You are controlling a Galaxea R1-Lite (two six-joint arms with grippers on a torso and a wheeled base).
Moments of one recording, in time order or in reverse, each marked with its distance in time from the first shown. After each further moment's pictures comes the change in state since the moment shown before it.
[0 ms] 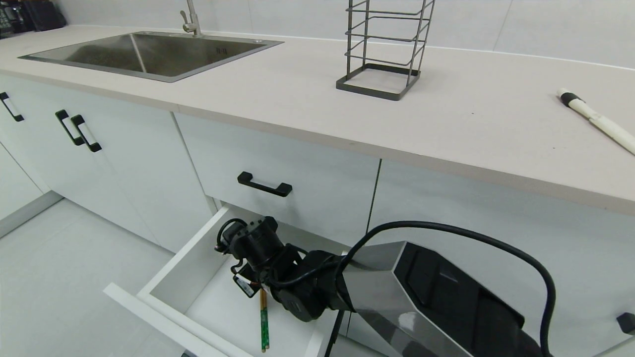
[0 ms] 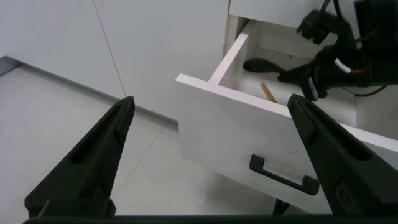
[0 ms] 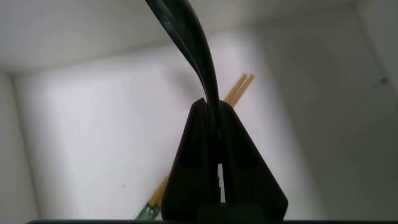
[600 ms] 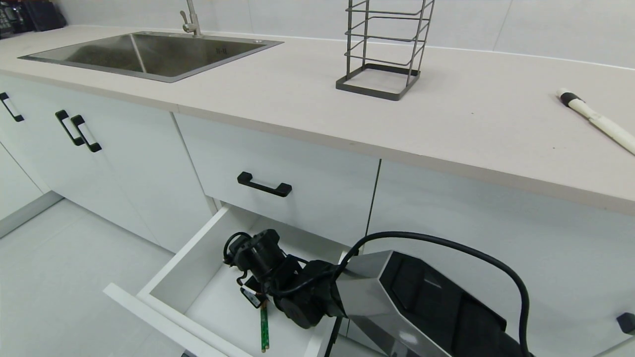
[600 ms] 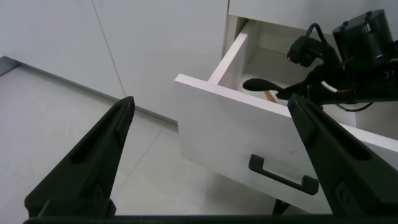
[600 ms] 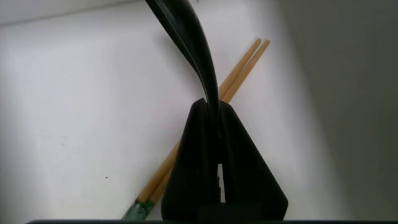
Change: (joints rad) left arm -0.001 0.000 0.000 0.000 0.000 0.000; right arm -0.006 0.066 -0.008 0.013 -0.003 0.003
